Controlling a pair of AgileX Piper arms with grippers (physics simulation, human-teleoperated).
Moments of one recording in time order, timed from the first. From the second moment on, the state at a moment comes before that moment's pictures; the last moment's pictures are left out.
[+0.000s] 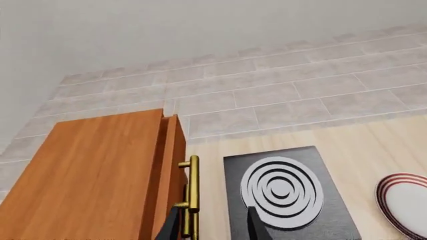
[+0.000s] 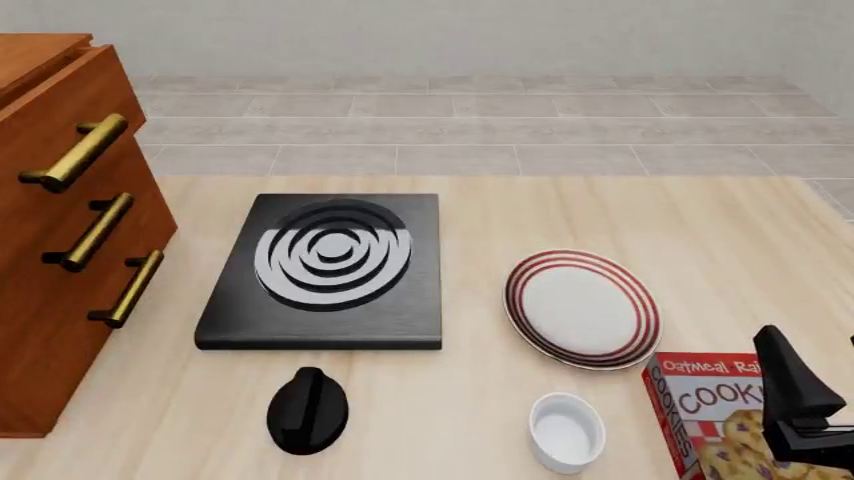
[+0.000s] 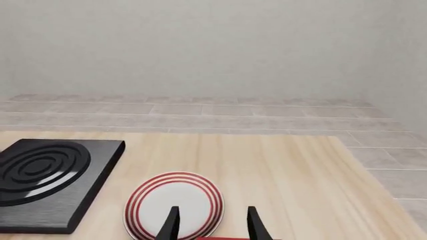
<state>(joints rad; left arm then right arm) -0.02 0.73 -1.20 0.76 0.14 0.01 0.06 -0.03 0.00 -0.02</state>
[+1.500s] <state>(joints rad) 0.19 0.95 -1.29 0.99 0.25 0.04 0.10 -0.01 -0.04 -0.02</state>
